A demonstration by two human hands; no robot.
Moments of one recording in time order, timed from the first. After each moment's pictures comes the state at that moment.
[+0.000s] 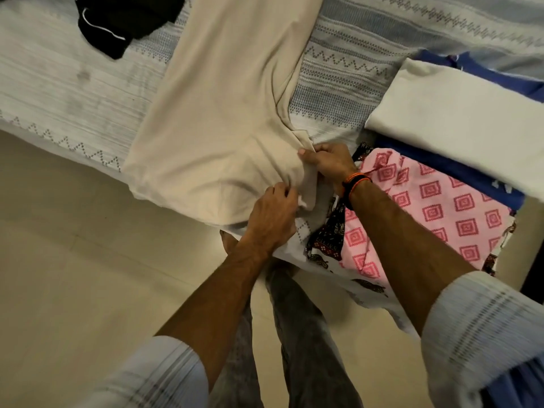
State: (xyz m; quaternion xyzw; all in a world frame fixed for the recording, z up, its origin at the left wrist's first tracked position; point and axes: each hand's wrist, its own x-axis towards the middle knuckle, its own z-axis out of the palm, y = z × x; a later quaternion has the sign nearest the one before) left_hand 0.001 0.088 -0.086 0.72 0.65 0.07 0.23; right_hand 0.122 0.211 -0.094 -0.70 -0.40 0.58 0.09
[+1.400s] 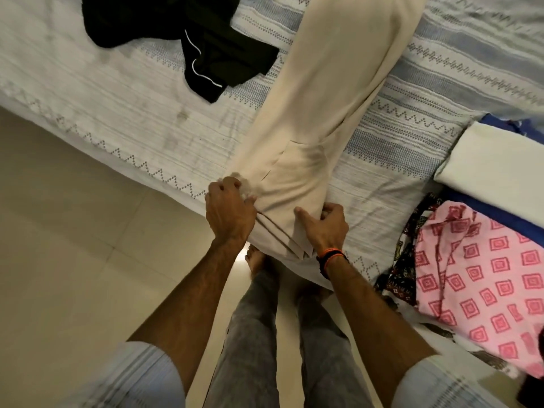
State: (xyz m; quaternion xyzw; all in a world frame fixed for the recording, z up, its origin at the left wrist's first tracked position) left_hand -0.214 0.117 -0.072 0.40 0.88 0.14 0.23; right_hand -0.050 0.133 -0.068 -0.80 -0.34 0.46 0.16
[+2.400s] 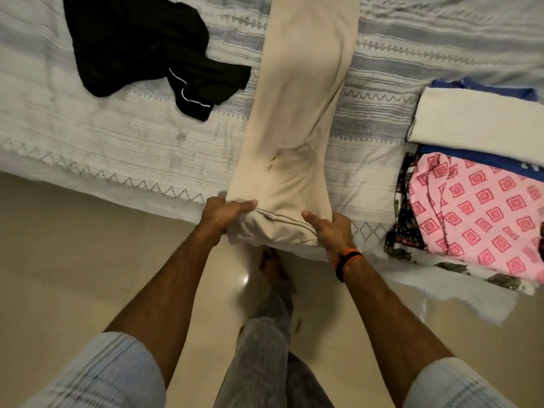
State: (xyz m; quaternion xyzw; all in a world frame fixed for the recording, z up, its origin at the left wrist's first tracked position) left_hand -0.279 0.096 -0.045 0.22 0.76 0.18 0.58; right_hand -0.053 0.064 -0.055 -0.74 -0.20 0.56 0.30
